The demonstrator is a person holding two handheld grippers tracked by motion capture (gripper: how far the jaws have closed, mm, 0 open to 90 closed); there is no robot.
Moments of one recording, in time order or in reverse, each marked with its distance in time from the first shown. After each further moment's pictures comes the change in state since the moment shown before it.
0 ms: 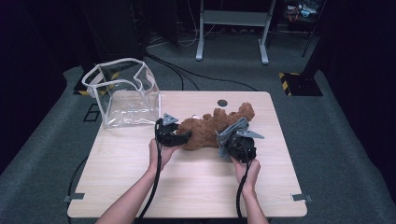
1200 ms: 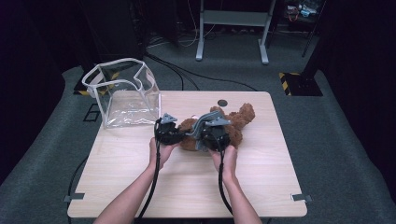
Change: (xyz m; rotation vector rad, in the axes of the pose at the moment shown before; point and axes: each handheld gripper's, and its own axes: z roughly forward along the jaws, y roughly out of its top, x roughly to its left) left arm 0.014 -0.005 0.014 0.014 -0.106 -0.016; right arm 0.069 0.044 0.033 0.051 0.061 -0.184
